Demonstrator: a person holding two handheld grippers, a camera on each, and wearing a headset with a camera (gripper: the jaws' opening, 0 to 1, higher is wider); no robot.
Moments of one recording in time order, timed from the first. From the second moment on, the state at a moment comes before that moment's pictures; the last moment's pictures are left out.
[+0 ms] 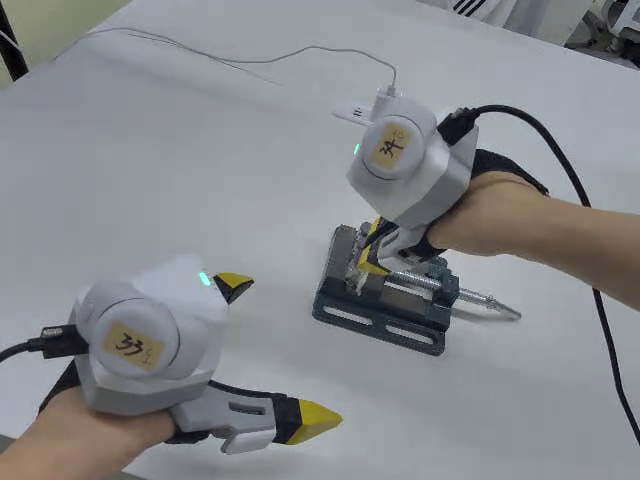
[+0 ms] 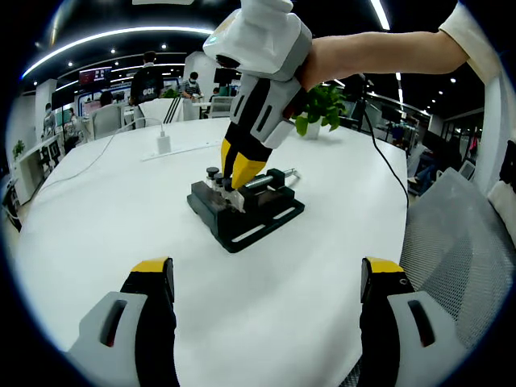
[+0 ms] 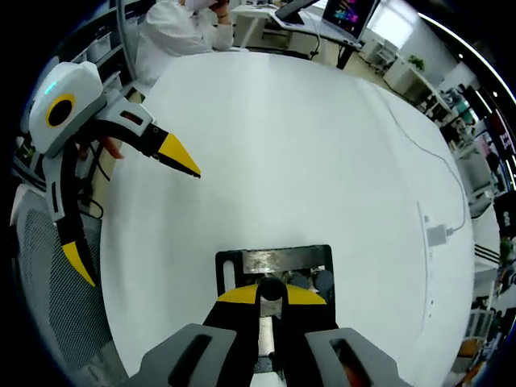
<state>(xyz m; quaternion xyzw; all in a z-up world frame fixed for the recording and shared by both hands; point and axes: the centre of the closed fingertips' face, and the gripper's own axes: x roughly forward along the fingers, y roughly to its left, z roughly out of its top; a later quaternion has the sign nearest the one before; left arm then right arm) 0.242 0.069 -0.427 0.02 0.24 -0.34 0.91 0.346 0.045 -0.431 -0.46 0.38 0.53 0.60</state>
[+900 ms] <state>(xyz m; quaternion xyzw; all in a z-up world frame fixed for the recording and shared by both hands) 0.238 0.076 -0.430 0.02 0.24 -0.33 0.91 0.341 0.048 -0.430 -0.45 0.35 0.54 0.62</state>
